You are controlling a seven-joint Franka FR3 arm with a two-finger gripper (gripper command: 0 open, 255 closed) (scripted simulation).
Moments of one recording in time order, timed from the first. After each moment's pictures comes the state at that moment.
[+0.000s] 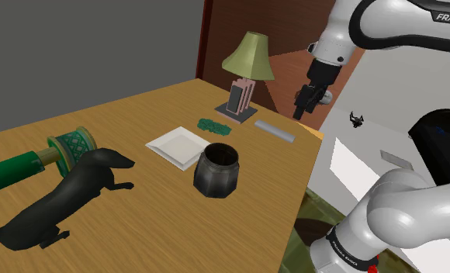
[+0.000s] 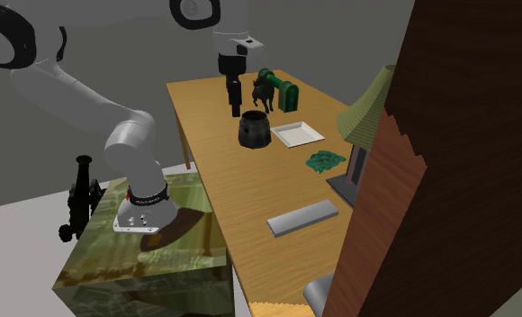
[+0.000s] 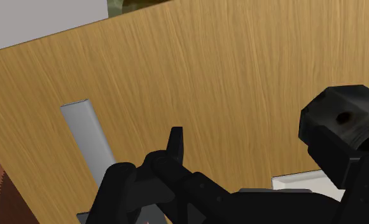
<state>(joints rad) 0.02 -0.76 -0.02 -2.40 -0.01 1.62 -0.06</state>
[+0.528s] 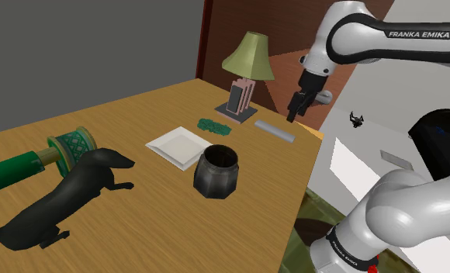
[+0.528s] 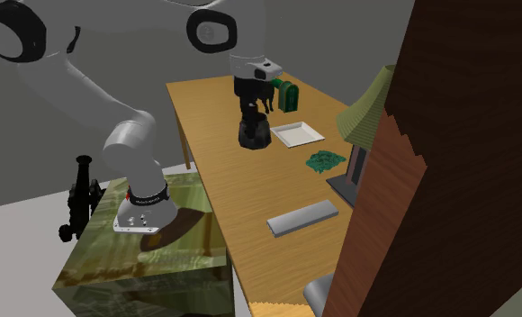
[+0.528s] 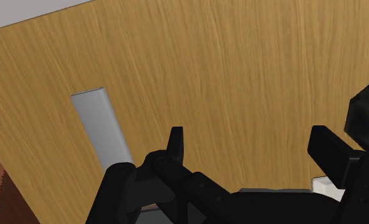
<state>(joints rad) -0.02 -0.64 -0.12 -2.43 -0.07 1.78 -0.16</state>
